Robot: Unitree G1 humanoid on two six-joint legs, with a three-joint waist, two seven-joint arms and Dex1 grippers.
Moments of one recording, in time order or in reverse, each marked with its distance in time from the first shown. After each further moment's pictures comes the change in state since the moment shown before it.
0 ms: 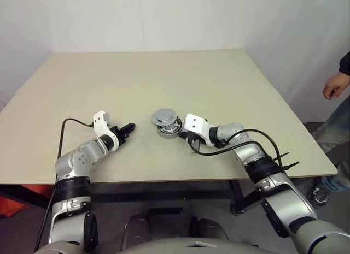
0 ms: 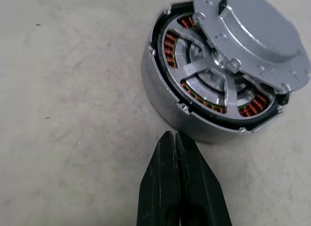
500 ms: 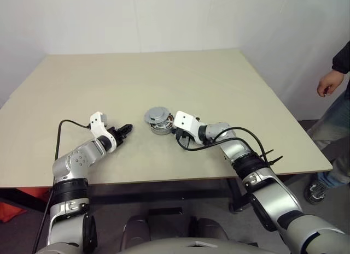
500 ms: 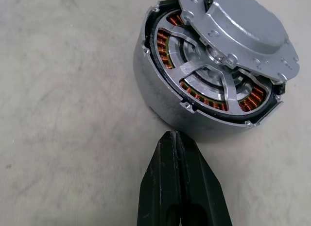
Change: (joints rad) left arm 0.016 0.006 0.017 -0.017 -0.008 0.003 0.017; right arm -0.068 0.116 0.014 0.107 -0.040 0.009 -0.097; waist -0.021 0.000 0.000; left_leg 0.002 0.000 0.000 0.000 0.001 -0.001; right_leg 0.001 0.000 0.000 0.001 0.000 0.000
